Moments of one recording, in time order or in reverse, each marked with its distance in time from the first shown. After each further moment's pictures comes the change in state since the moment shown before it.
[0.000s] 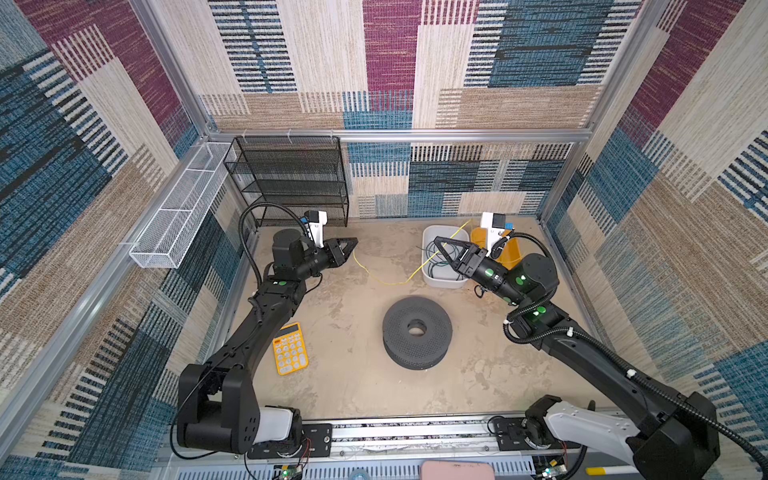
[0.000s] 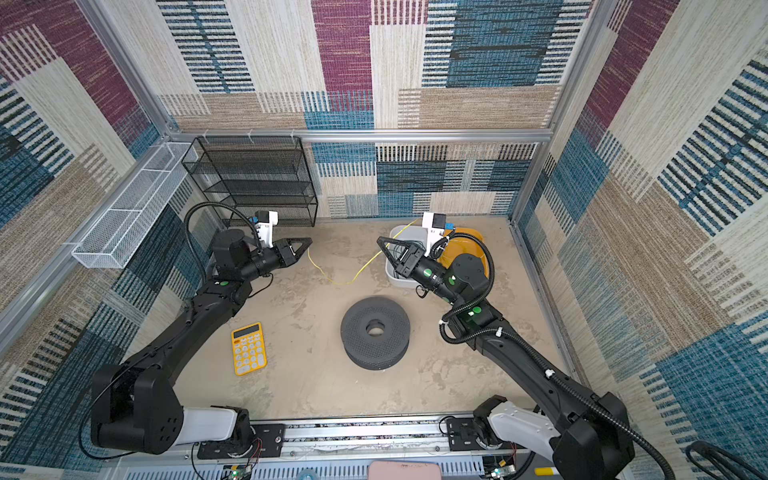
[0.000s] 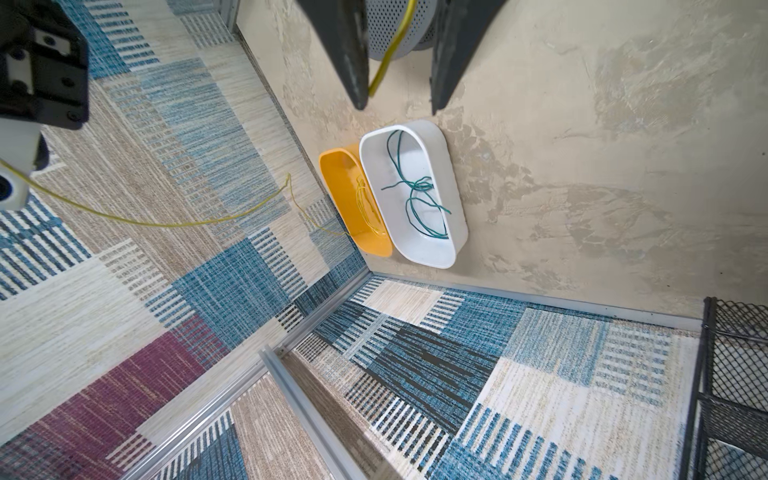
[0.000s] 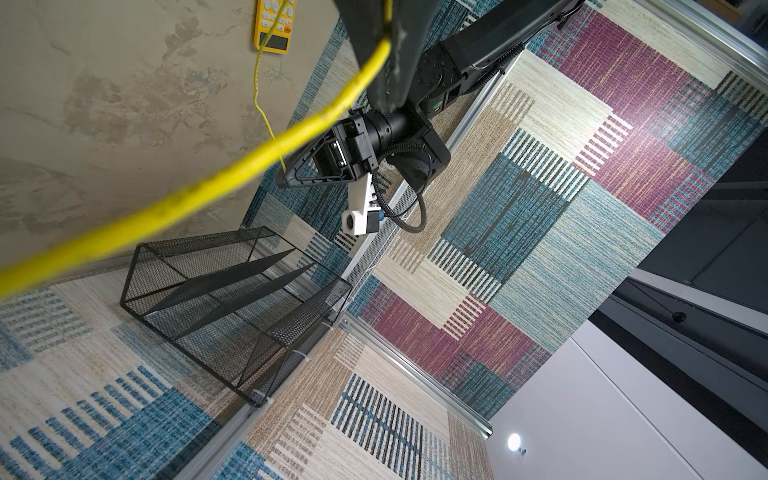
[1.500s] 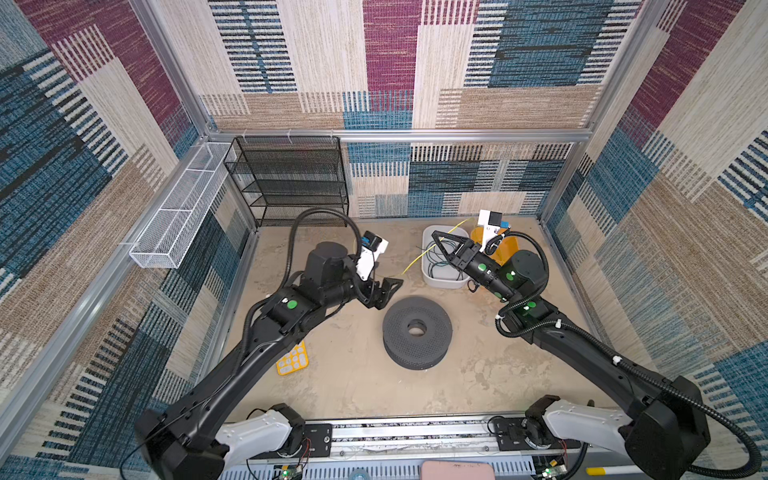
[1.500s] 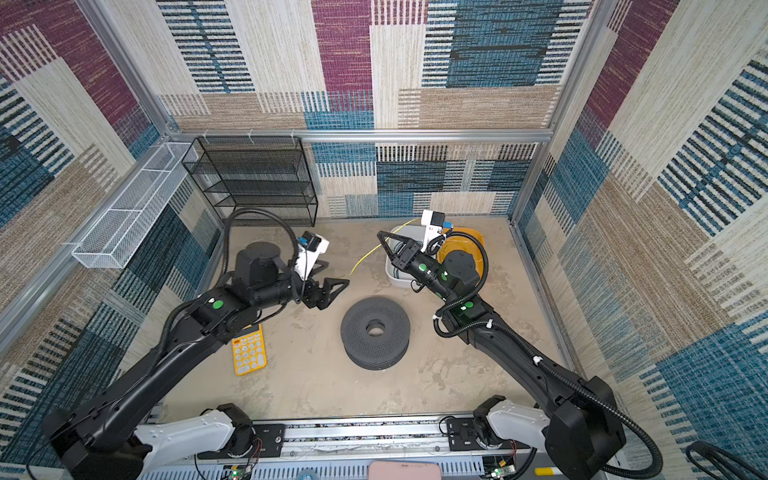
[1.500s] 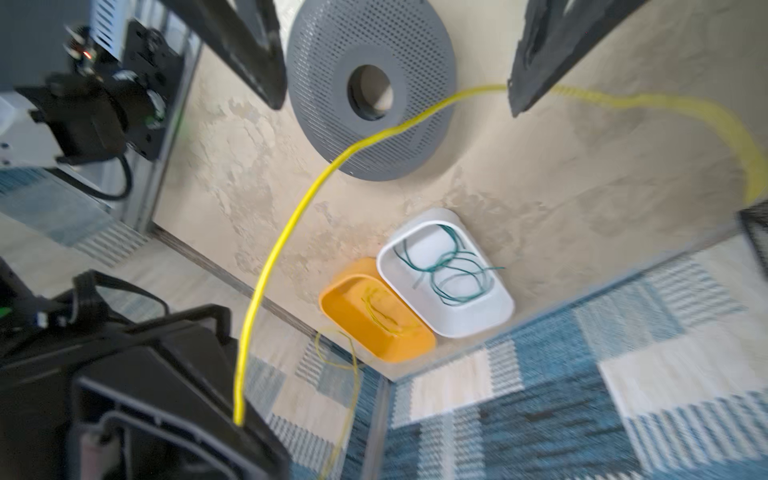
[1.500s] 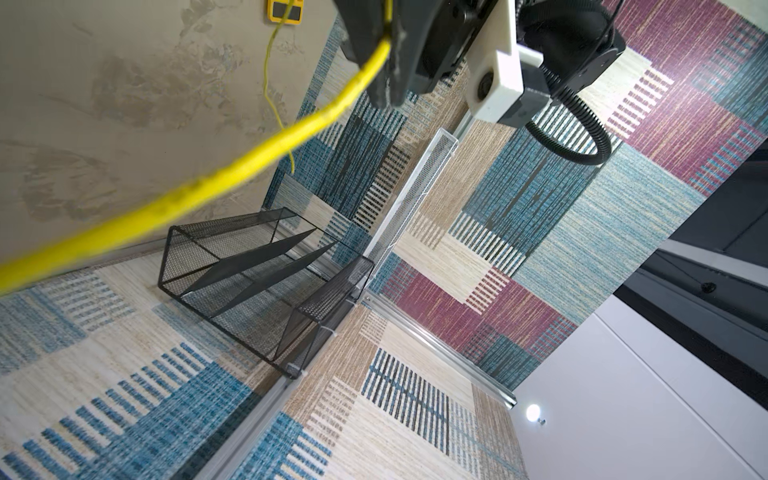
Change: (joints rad) left arm -0.457 -0.258 0.175 -0.644 -0.431 0.549; right arm -0.004 0.069 0.011 0.044 0.088 0.000
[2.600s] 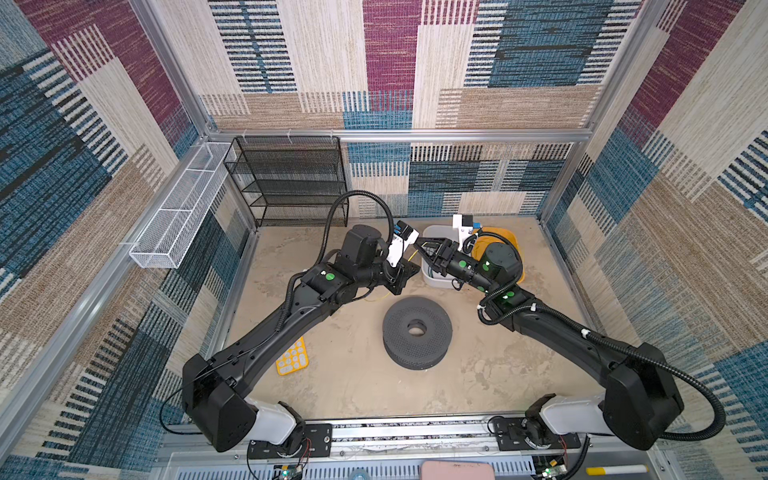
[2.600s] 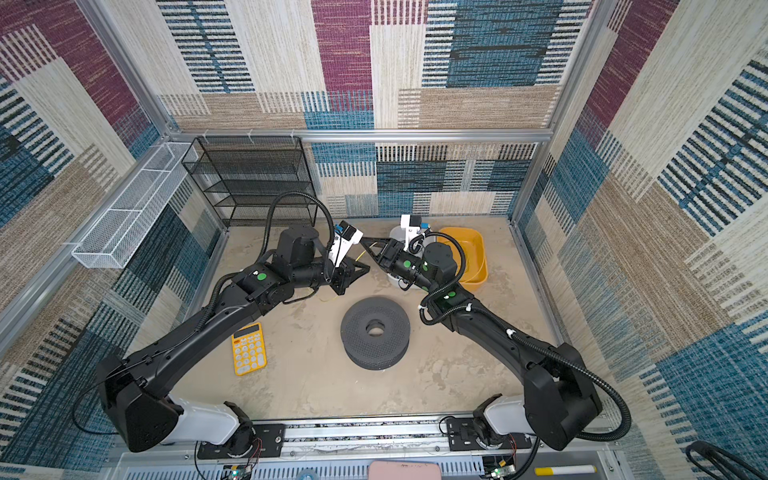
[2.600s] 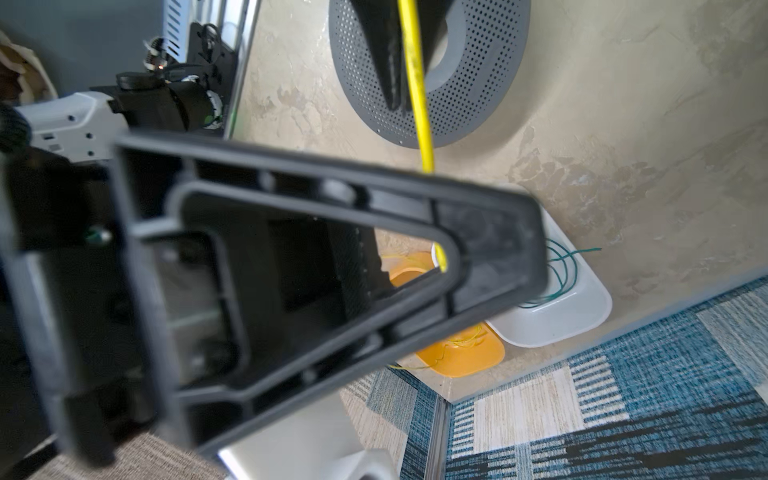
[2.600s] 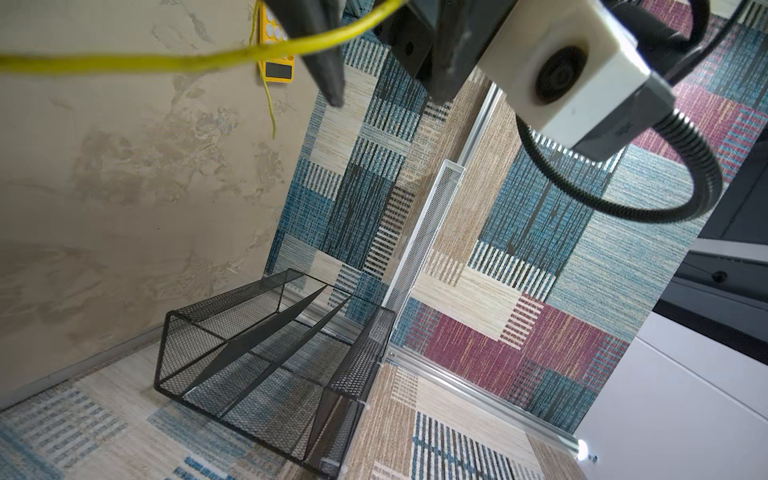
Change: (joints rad) left arm -0.085 0.315 0.196 0.043 0.142 -0.051; right arm 0.017 0.183 0.046 0.010 -0.097 0.114
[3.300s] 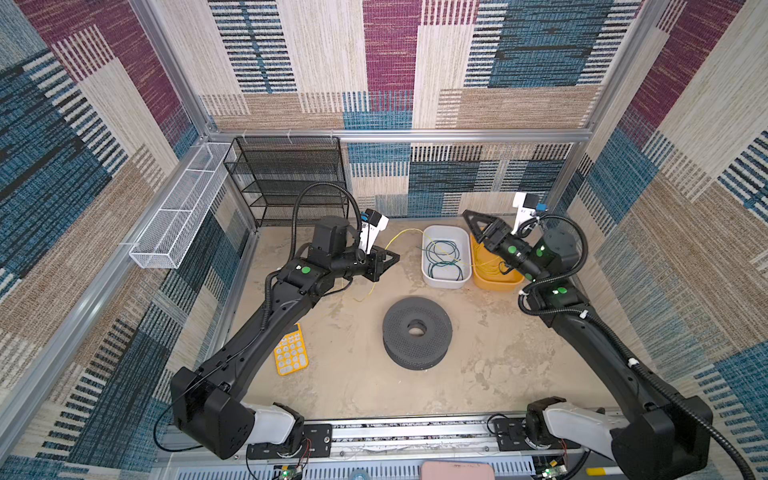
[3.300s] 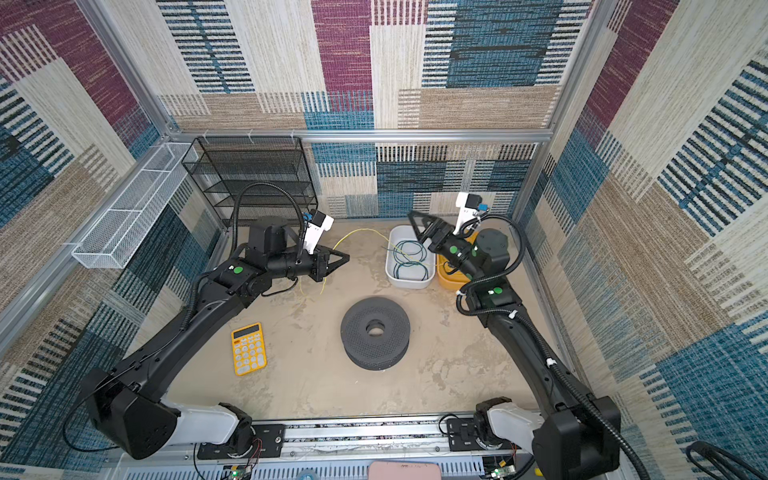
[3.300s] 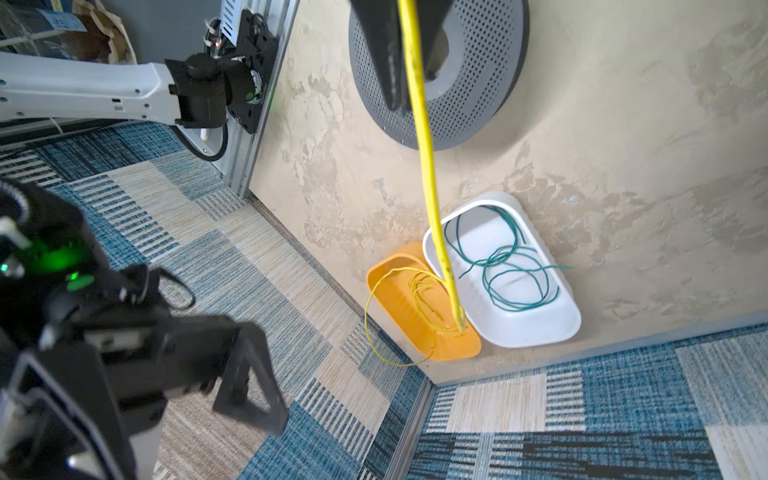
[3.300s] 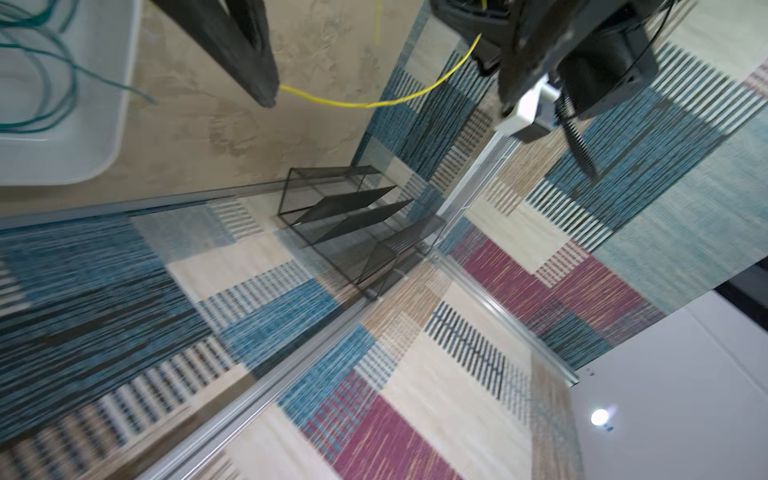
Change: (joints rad) left arm 0.180 -0.033 -0.006 0.015 0.180 -0.127; right arm -0.257 -0.203 0.030 -0.201 -0.028 -0.274
